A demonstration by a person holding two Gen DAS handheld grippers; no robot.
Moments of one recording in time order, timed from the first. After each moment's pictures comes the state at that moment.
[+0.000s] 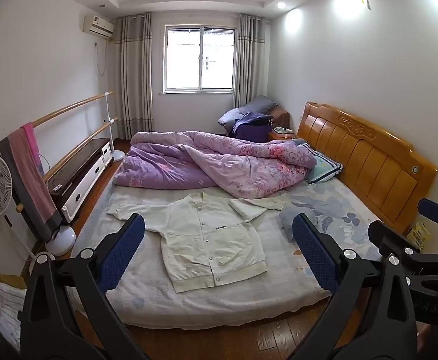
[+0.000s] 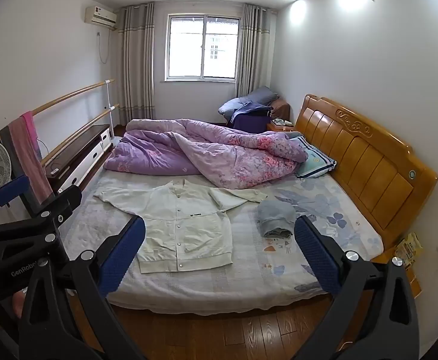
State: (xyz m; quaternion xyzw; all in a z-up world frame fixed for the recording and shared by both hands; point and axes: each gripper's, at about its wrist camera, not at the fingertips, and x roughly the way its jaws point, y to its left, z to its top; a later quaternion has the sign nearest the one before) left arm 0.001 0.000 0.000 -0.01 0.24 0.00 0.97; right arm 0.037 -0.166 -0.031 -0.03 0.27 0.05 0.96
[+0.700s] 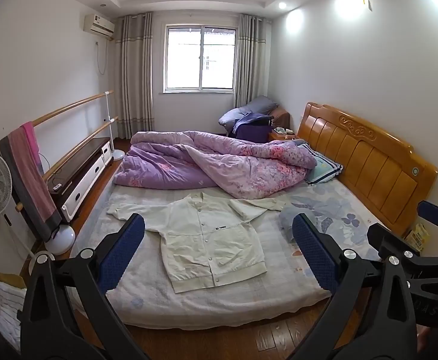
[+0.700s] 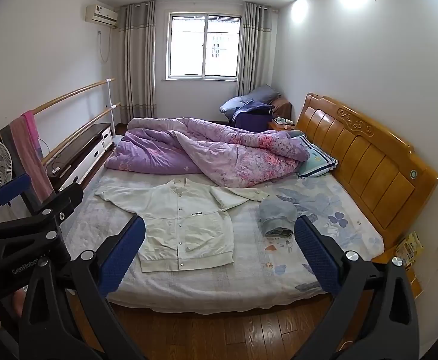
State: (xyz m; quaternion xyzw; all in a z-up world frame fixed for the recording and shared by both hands) left arm 0.001 0.000 0.000 -0.01 0.24 0.00 0.97; right arm 0.041 -0.164 -0.039 -0.03 0.28 0.05 0.96
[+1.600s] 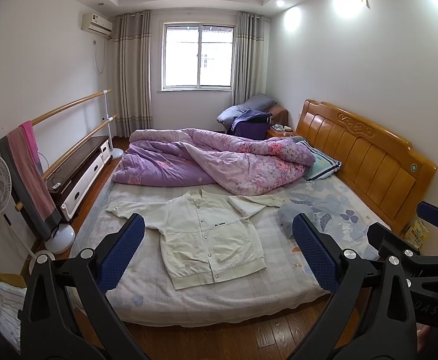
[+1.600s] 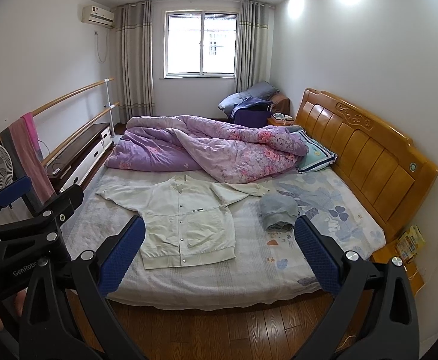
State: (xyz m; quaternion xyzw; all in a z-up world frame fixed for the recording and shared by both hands) left arm -0.003 0.001 0.003 -0.02 0.24 0.00 0.97; right arm 0.040 -0.168 -0.040 -0.02 0.28 0.05 0.96
